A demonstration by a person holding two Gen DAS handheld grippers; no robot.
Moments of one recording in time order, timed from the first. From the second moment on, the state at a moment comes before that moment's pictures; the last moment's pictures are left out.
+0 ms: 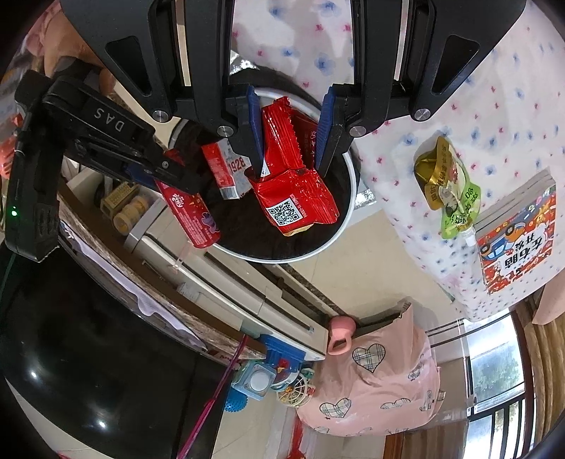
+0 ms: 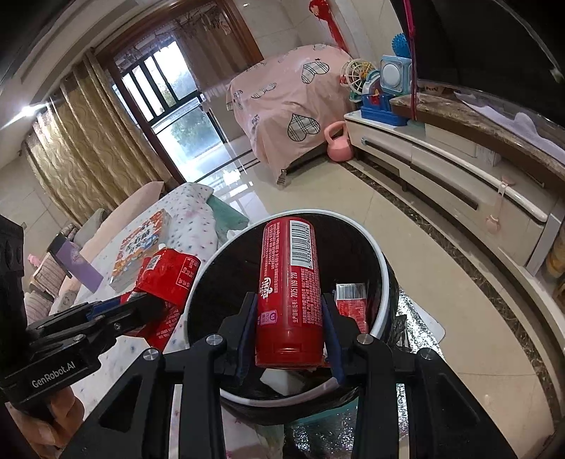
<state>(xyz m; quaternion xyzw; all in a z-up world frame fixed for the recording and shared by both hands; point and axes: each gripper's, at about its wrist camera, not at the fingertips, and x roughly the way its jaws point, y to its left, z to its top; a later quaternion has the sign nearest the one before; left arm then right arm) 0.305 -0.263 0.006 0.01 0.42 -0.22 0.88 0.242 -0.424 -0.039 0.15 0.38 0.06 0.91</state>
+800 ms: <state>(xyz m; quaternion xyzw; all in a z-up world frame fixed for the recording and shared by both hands) 0.319 -0.273 -0.007 0.02 0.45 -0.21 0.87 0.263 -0.425 -0.048 0.15 0.41 0.06 0.90</state>
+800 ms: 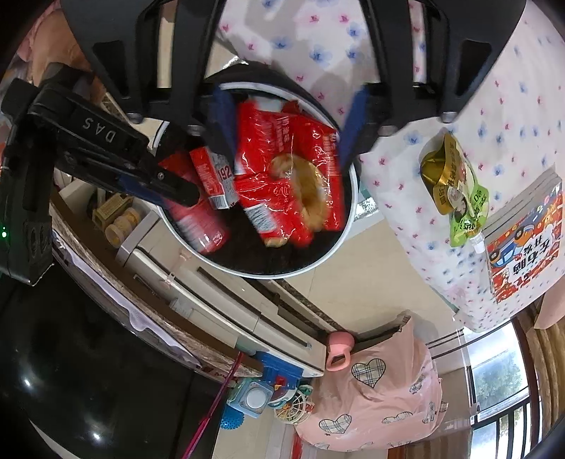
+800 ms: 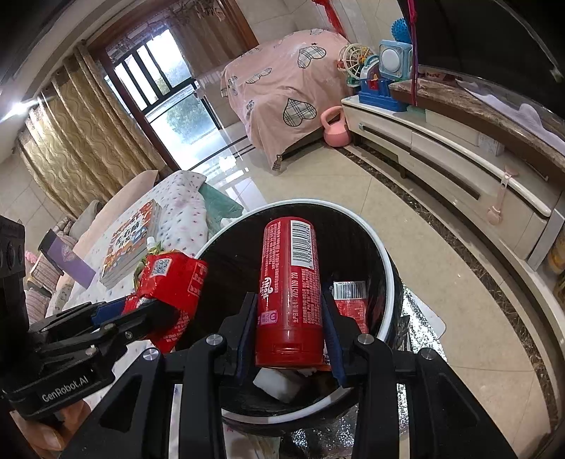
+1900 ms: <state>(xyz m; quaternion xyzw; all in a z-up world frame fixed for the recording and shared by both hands) 0.143 -0.120 0.037 -0.06 0.29 -0.16 0.94 0.106 -0.354 -0.002 0.17 0.28 0.07 0.94</state>
